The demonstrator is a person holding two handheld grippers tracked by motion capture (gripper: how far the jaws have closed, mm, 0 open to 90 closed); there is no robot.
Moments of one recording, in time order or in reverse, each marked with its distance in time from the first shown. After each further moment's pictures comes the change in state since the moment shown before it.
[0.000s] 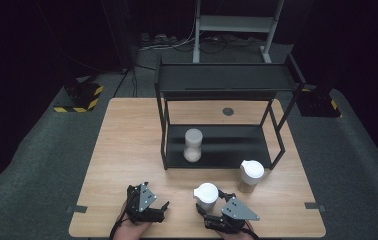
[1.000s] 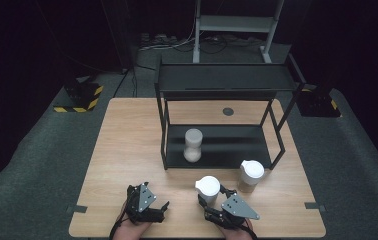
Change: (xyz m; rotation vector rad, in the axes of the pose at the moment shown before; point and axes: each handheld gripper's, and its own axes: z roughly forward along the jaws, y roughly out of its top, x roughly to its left) left arm 0.000 0.000 0.000 -0.004 -0.007 0.002; right arm -0.001 0.012 0.004 -0.046 -0.112 0.004
